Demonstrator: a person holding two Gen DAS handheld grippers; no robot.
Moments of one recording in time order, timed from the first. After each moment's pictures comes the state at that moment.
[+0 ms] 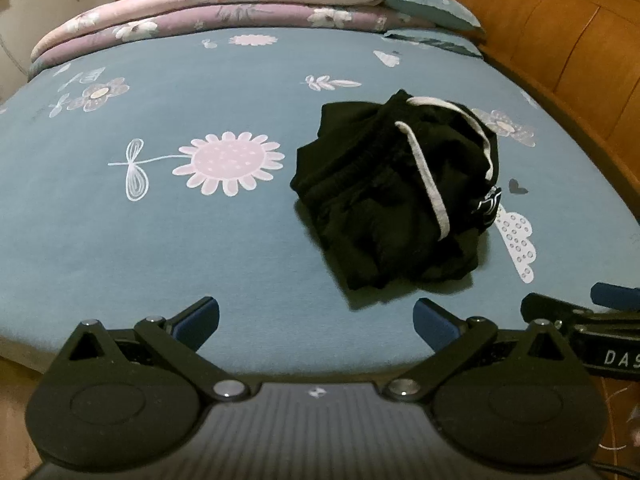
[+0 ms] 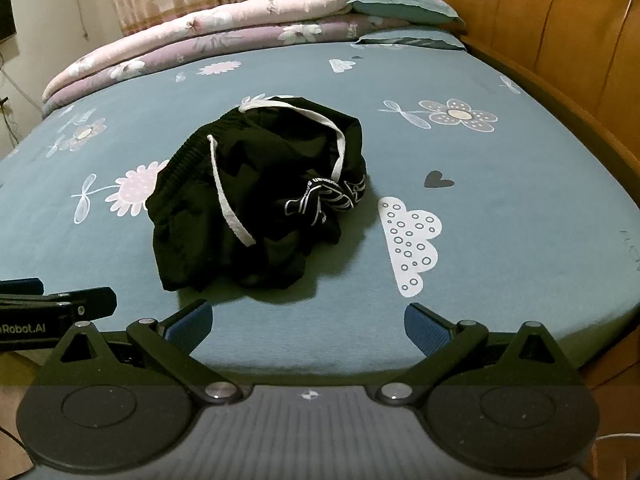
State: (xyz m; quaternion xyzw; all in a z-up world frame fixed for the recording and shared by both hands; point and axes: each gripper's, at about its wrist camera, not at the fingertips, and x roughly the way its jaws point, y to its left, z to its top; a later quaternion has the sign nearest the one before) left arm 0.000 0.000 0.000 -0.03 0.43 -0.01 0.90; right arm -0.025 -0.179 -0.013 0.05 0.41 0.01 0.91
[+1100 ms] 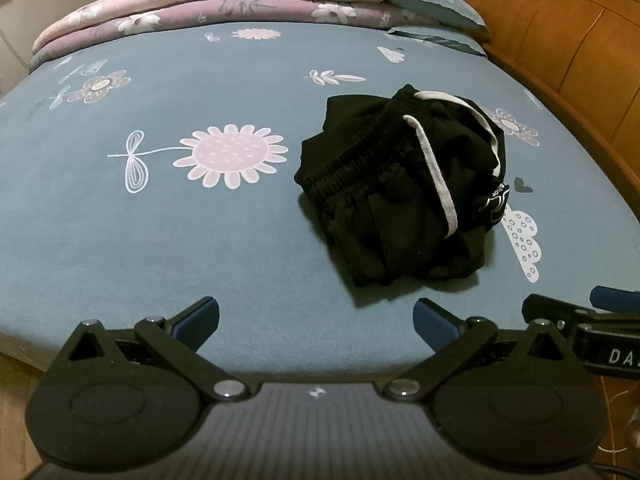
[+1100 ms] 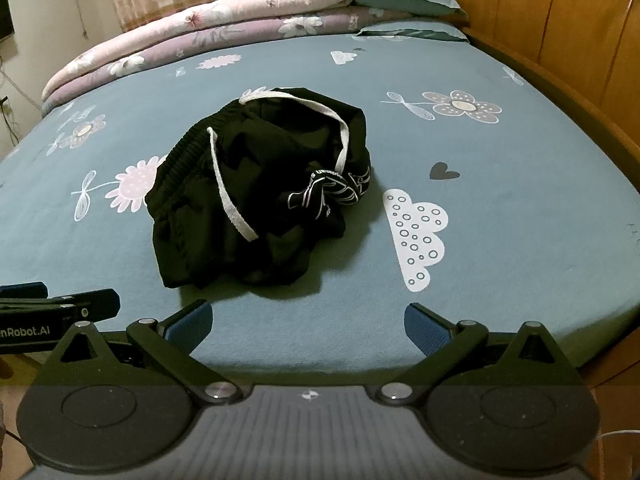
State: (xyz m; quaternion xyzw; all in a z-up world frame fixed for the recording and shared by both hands) left arm 0.006 0.004 -0.009 -0.04 0.44 -0.01 0.90; right arm -0.019 -0.179 -0.018 0.05 0.42 0.01 0.91
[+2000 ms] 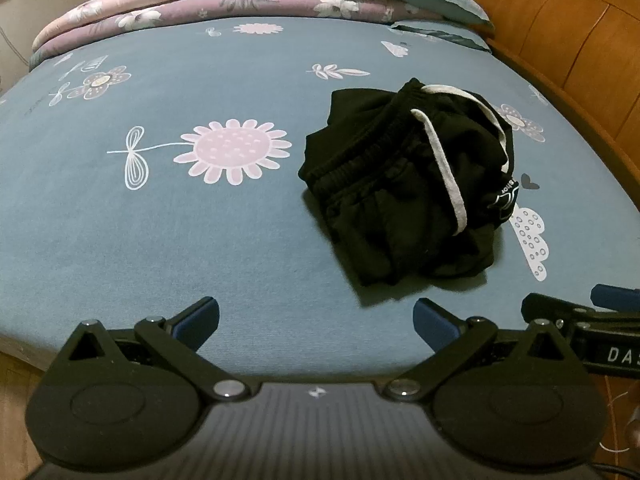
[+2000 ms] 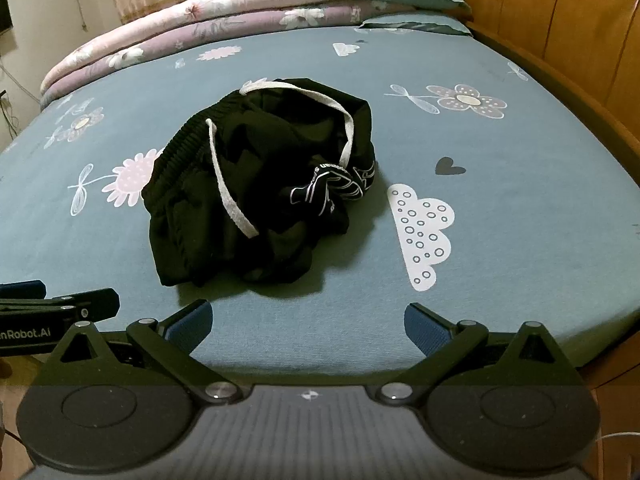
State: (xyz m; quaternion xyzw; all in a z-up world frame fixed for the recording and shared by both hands) left arm 0.011 0.006 -0.013 -0.04 0.44 -0.01 0.90; right arm -0.010 -0.174 -0.023 0.05 0.43 0.02 0.90
